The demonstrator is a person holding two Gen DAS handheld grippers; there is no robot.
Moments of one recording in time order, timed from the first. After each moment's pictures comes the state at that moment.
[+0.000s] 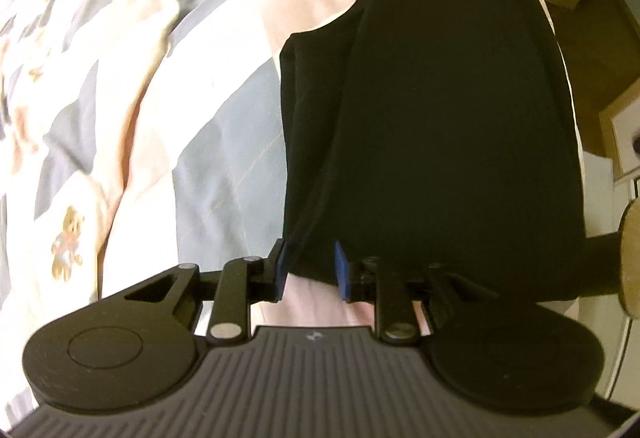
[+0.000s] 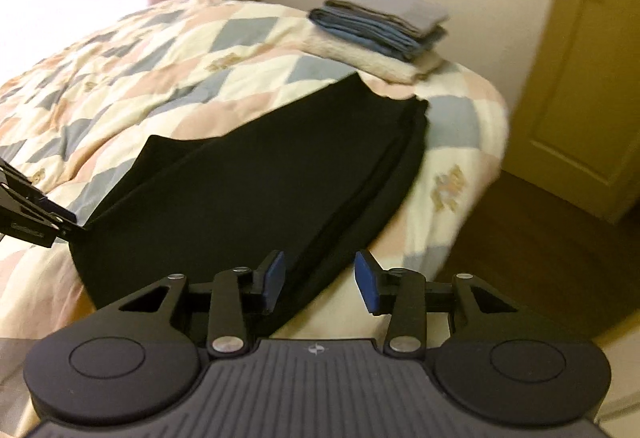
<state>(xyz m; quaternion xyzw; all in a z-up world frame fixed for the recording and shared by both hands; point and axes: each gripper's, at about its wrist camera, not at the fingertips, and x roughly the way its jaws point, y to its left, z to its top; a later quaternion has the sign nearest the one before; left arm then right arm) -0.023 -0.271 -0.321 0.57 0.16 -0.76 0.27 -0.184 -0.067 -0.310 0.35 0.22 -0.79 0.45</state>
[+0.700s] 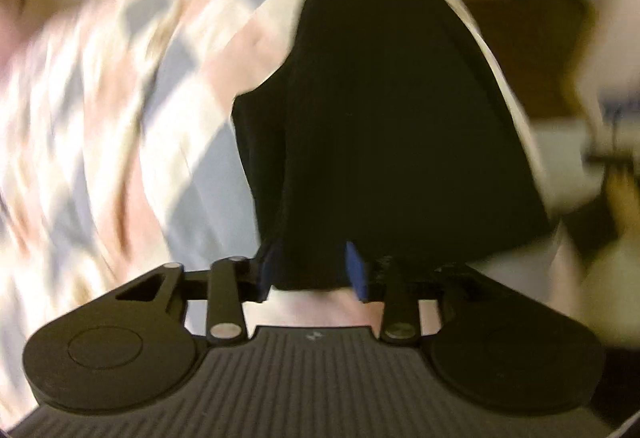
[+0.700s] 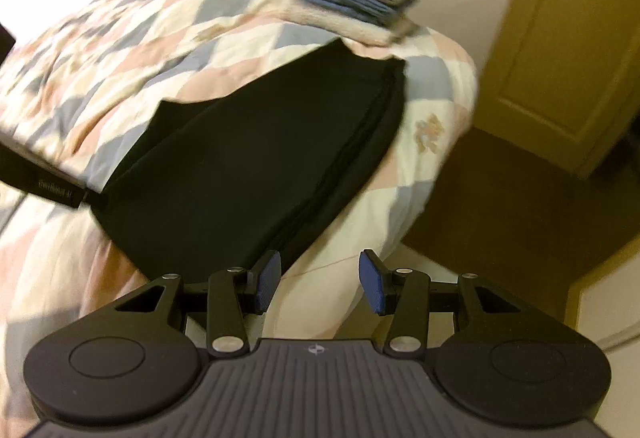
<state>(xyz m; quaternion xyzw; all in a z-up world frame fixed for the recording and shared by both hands) 0.021 -0.194 -0.293 0.52 -0.05 -0.84 0.17 -0.124 -0.046 -0.301 0.37 0.26 -0.79 0.42</state>
